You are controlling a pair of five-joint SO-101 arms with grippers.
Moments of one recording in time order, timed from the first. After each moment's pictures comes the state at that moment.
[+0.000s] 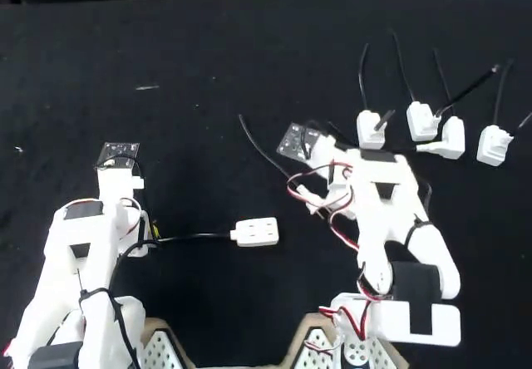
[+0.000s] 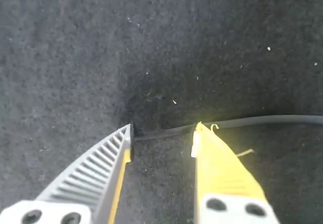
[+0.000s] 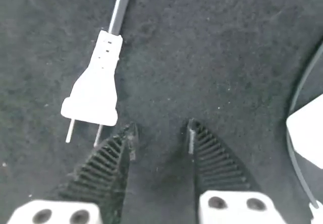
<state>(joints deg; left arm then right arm) -14.0 -33.4 68.4 51.8 -13.5 4.2 -5.9 48.5 43.5 66.6</state>
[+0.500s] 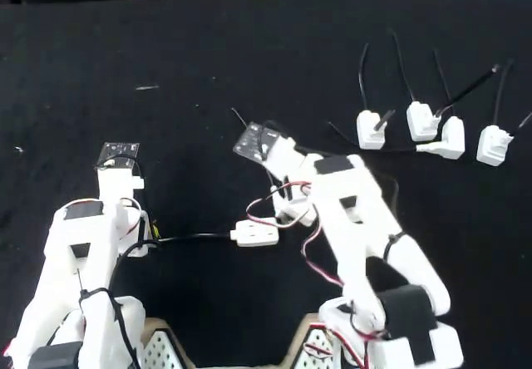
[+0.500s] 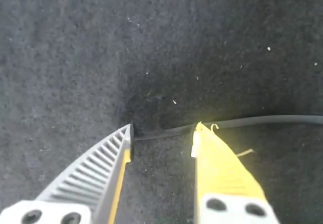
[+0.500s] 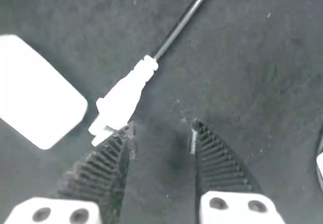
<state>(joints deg) -14.0 -33.4 68.4 51.8 -13.5 -14.2 -15.3 48.9 51.6 43.1</state>
